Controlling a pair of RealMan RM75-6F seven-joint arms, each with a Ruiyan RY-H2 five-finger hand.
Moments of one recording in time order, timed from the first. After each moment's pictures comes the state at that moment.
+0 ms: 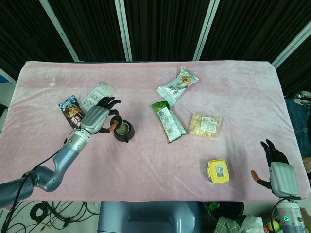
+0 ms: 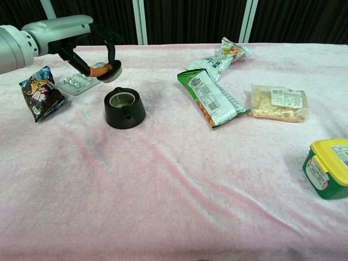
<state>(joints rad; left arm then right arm) -0.82 -1.47 -0.21 -1.32 1.30 0.88 -0.06 0.08 -1.16 0.07 -1.73 -1.39 1.41 -0.06</state>
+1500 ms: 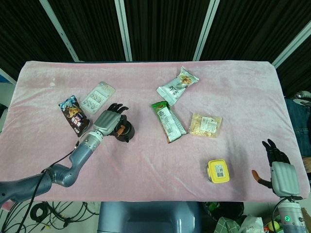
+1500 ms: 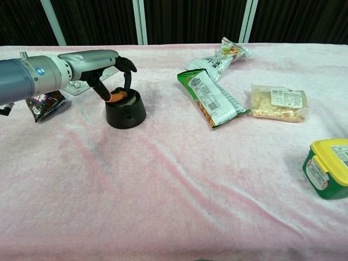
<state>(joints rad) -0.90 -1.61 -0.19 -1.19 1.11 0.75 0.14 0.08 -1.16 0.07 -1.73 -1.38 1.41 -0.05</state>
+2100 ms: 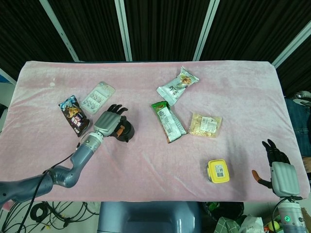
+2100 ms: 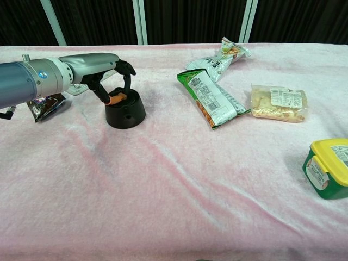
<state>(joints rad) -0.91 -1.61 -0.19 -1.21 1.05 0.75 0.22 0.08 -1.16 0.07 -1.73 -1.38 1.41 -0.05</state>
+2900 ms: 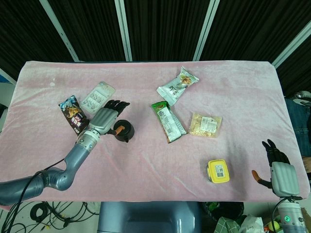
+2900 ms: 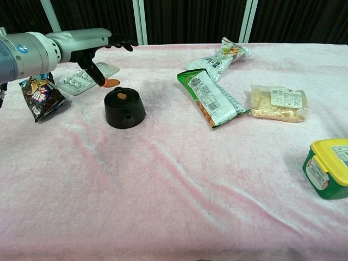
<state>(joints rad) -0.88 -1.47 -0.23 -1.43 1.01 0.83 0.24 0.07 -1.16 0.07 -1.74 -1.38 1.41 -0.05</state>
